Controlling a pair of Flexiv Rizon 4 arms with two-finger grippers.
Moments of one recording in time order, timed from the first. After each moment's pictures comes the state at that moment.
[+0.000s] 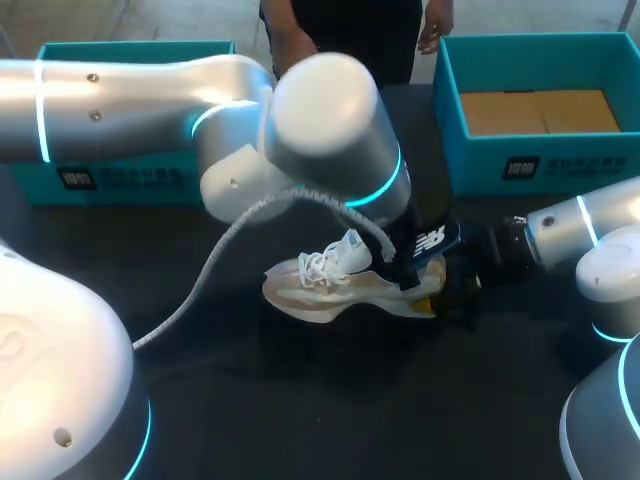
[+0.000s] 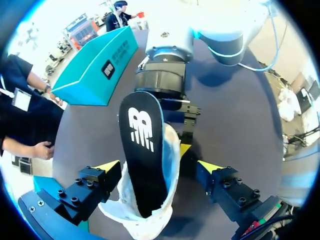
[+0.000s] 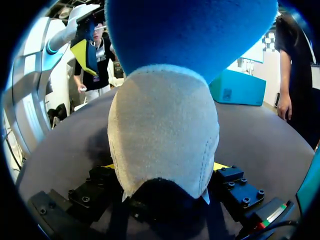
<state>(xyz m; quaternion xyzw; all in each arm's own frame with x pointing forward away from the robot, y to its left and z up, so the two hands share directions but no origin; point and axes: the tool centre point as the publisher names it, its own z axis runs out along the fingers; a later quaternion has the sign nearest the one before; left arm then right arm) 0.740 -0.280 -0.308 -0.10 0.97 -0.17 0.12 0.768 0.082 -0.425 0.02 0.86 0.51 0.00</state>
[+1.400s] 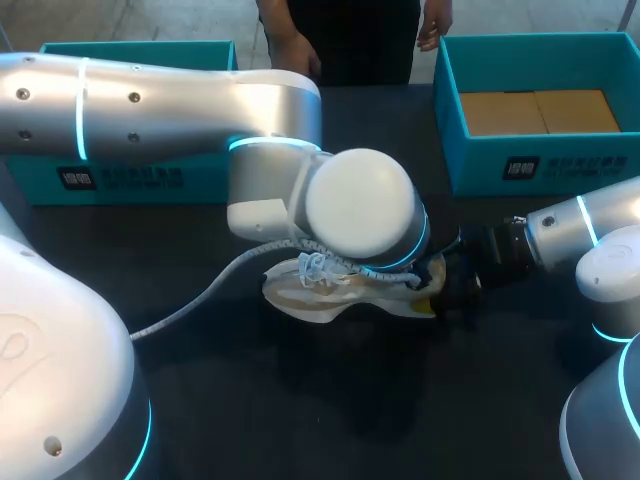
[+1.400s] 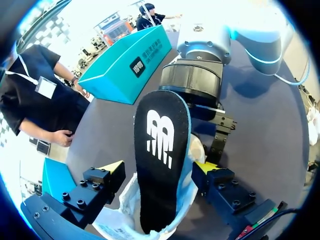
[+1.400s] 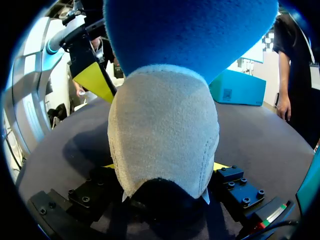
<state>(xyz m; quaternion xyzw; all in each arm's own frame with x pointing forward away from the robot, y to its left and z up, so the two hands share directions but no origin) 0.764 -0.293 -0.332 -0.19 0.94 -0.18 0.23 0.768 0.082 -0.425 0.02 0.86 0.51 0.00</state>
